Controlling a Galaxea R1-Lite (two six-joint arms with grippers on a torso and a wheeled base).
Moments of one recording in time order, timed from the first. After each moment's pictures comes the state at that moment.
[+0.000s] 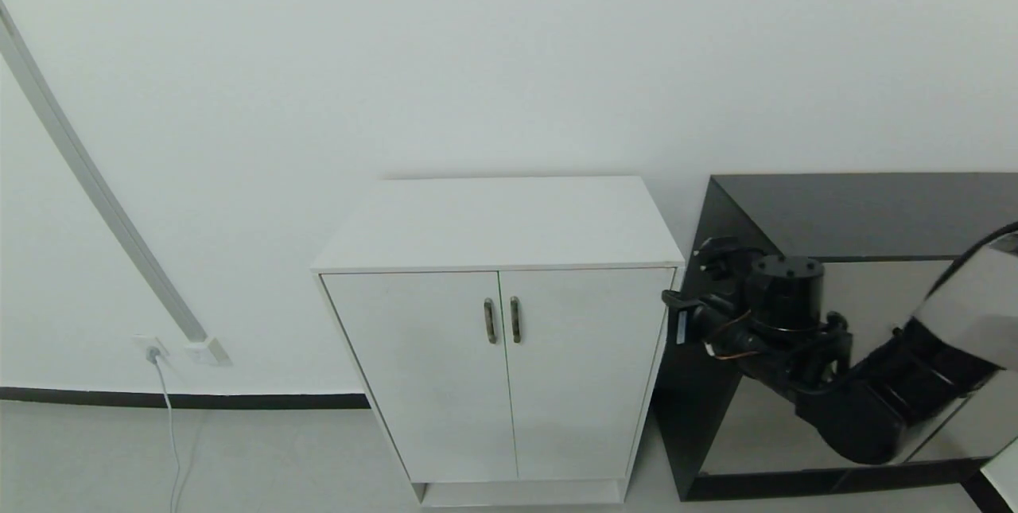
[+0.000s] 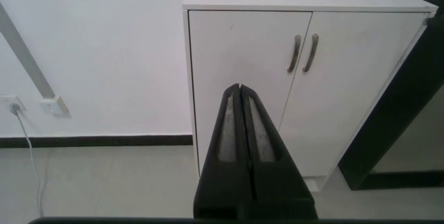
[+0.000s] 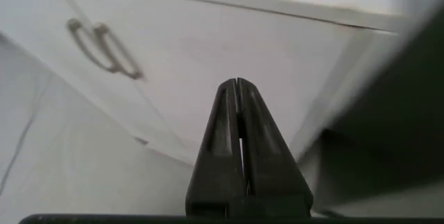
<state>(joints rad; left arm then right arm) 0.00 0.00 0.00 0.00 0.01 -0.02 0.45 2.03 -0.74 -1.10 -0.11 0.10</state>
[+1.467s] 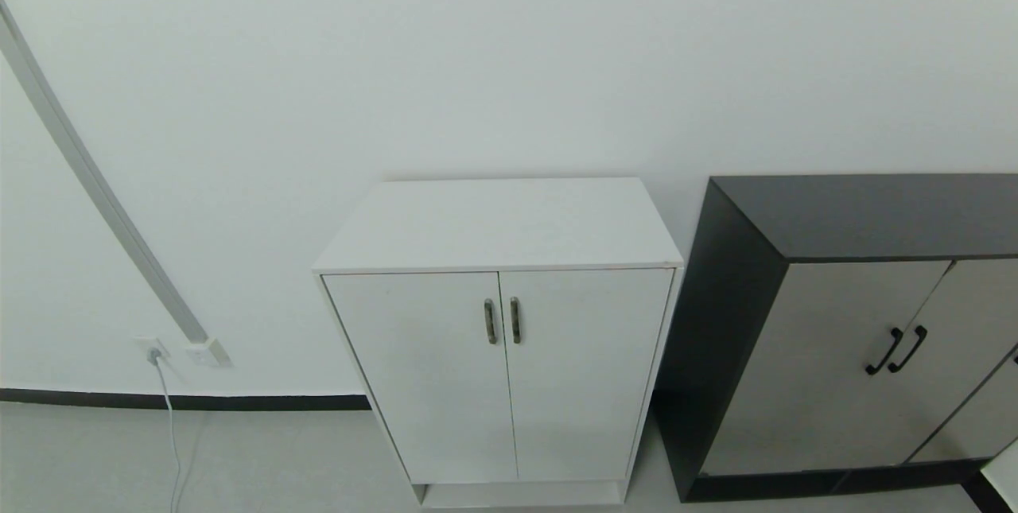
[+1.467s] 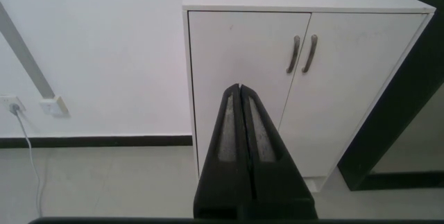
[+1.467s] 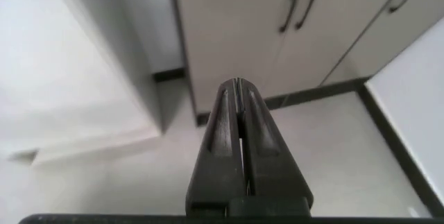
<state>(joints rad) 0.00 0.00 0.00 0.00 0.01 -0.02 0.00 0.77 -0.01 -0.49 -0.20 0.04</state>
